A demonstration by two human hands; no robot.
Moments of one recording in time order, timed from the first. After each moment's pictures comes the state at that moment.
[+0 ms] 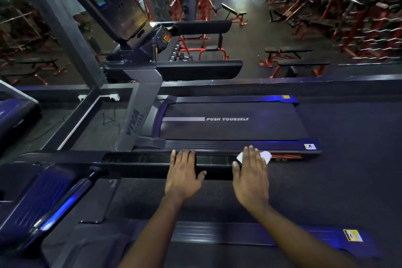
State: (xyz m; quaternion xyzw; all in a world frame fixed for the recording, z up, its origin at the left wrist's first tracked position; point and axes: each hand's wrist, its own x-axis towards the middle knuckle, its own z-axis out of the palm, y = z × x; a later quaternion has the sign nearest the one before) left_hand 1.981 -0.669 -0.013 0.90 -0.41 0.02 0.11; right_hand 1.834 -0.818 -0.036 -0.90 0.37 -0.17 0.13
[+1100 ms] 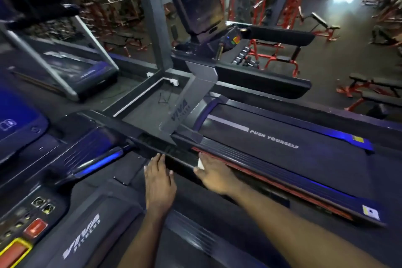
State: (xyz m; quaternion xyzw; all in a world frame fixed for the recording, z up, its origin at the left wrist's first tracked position) left_hand 1.990 -0.597 -0.043 0.94 -0.05 0.14 0.29; right_hand 1.971 -0.790 0.014 -0.96 -0.05 0.15 0.22
